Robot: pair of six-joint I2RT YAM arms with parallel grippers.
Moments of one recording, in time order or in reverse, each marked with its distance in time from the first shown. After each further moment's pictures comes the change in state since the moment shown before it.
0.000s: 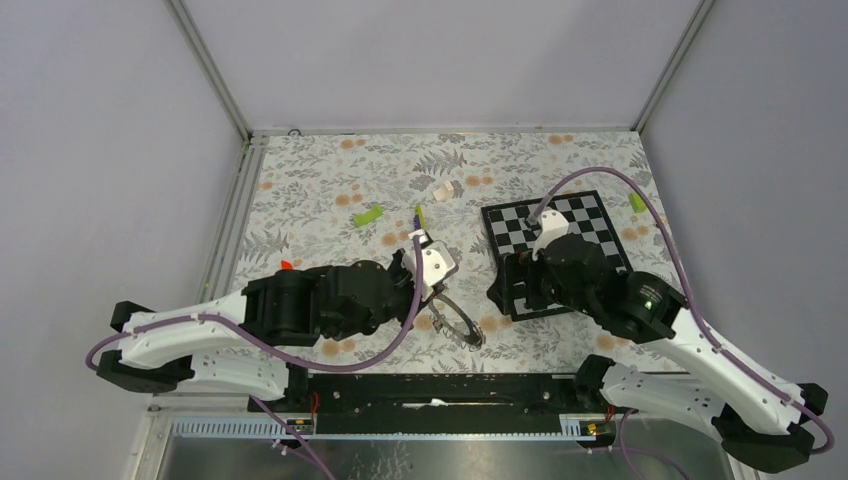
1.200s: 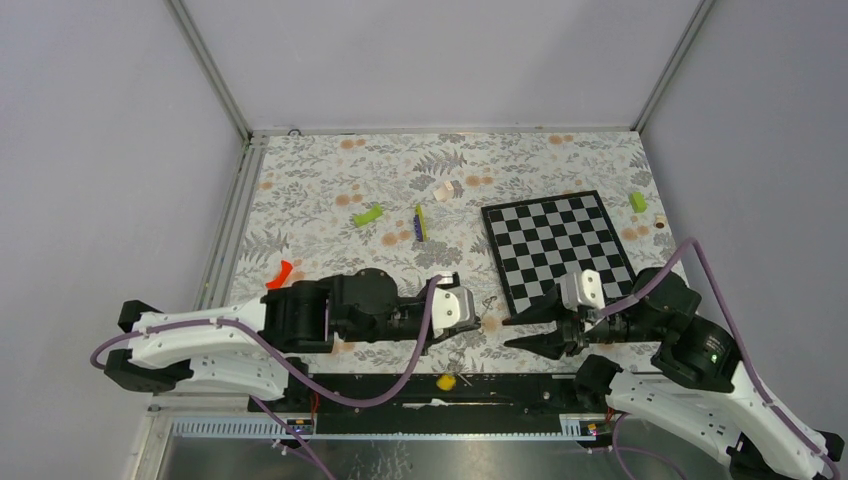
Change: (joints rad) left arm -0.011 -0.025 -0.164 0.328 0.405 0.154; right arm -0.002 -0.348 -0.098 0.286 -0.808 -0.621
